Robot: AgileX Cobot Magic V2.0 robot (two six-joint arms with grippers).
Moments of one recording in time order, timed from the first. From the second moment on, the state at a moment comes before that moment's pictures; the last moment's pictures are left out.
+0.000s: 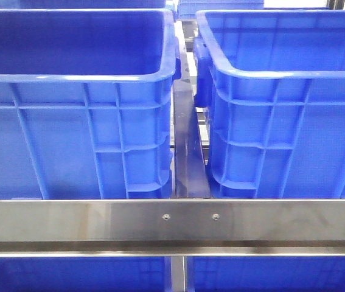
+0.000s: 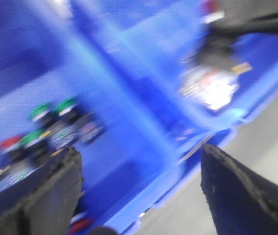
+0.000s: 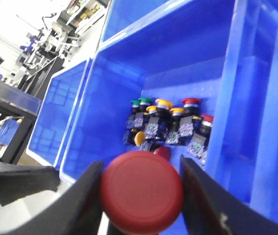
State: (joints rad) left arm -0.63 1.19 -1.23 -0.10 0.74 0.04; right arm 0.23 1.25 -0.96 1.44 0.60 -0.70
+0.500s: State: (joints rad) left arm -0.18 0.75 -0.87 -0.10 0.67 0.01; right arm 0.23 1.25 -0.96 1.43 0.56 -0.74
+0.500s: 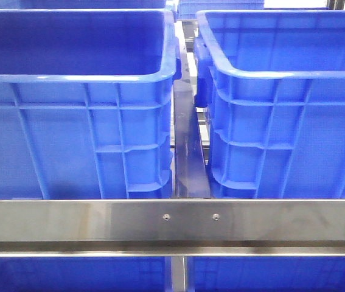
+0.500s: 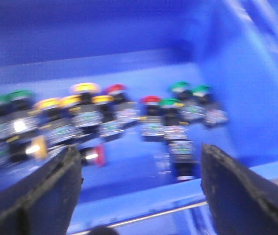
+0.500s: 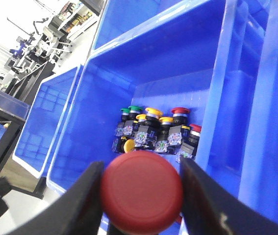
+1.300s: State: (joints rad) left arm -0.10 0.50 -0.73 -0.10 0.67 0.01; right arm 0.23 1.26 -0.96 1.46 0.03 -1.11
